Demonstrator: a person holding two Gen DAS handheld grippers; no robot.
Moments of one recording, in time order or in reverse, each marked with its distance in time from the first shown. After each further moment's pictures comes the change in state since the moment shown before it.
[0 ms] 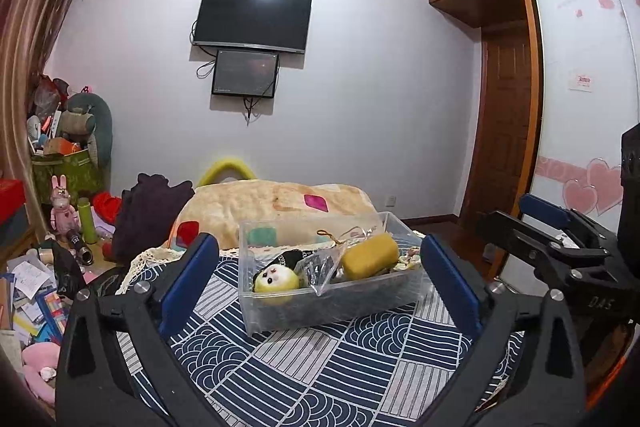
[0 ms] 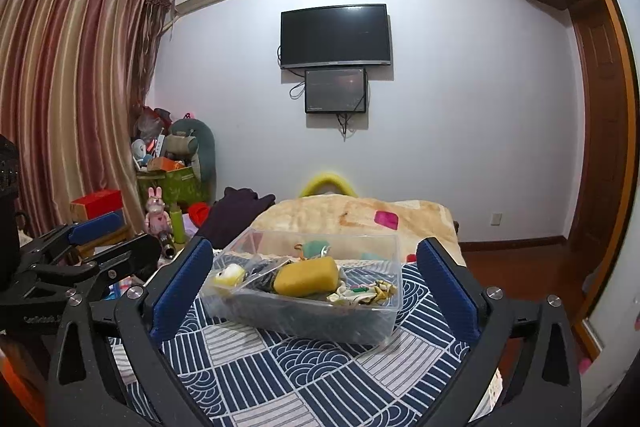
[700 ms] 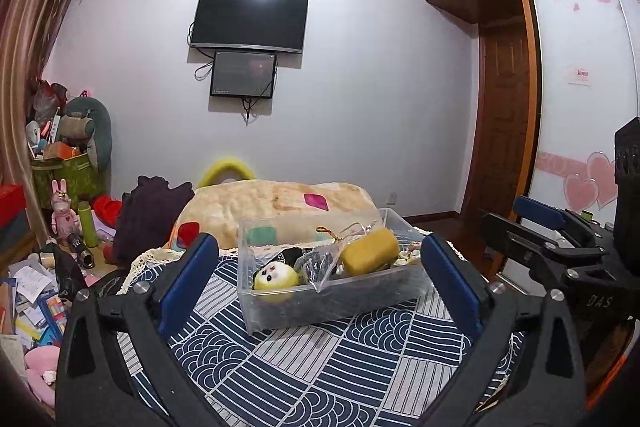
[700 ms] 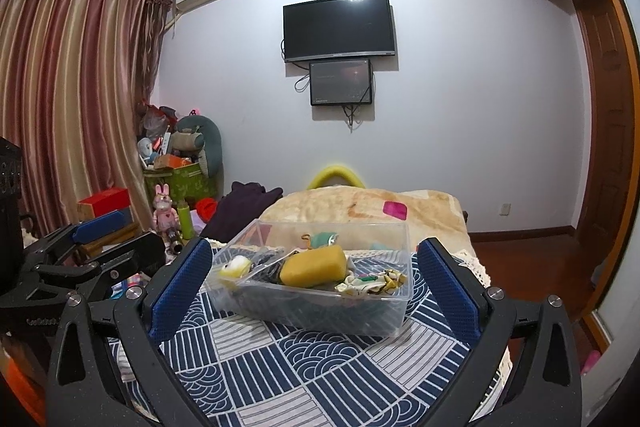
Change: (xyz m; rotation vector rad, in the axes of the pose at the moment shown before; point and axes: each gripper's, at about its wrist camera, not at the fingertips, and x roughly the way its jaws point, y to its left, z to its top) left arm -0.003 -0.005 -0.004 0.023 -0.002 -0.001; right arm 0.001 -0.001 -0.007 0.024 0.020 0.030
